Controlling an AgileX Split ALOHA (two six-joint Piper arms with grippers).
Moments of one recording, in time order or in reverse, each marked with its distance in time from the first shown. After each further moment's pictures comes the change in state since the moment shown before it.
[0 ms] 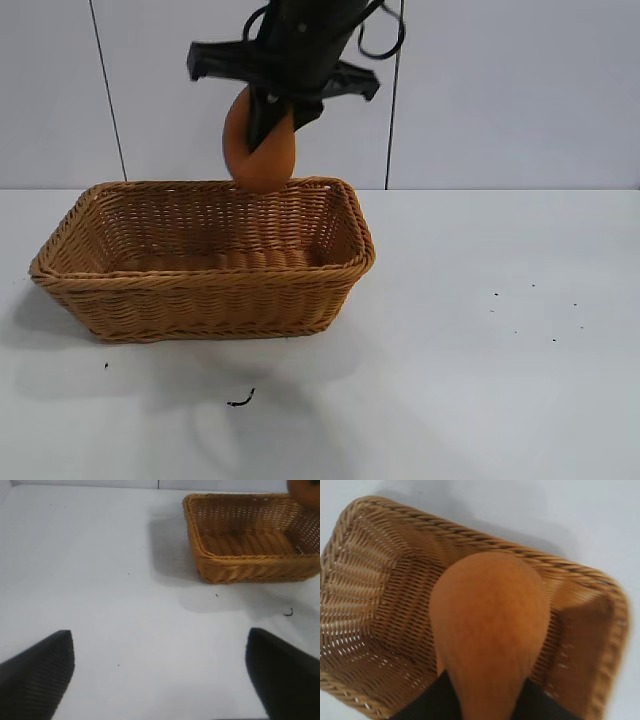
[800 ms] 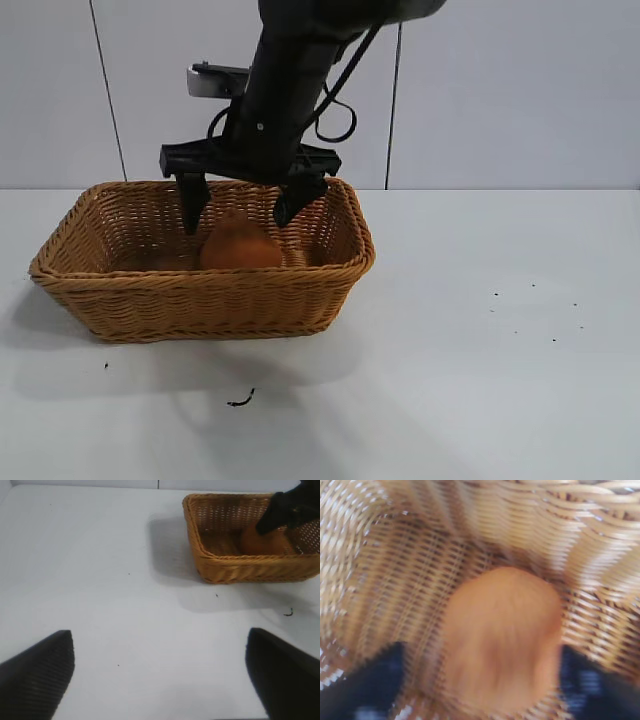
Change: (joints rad) left arm 0.000 0.000 0.000 0.000 0.000 0.000; right arm -0.038 0.021 -0.388 -0.092 0.462 -0.009
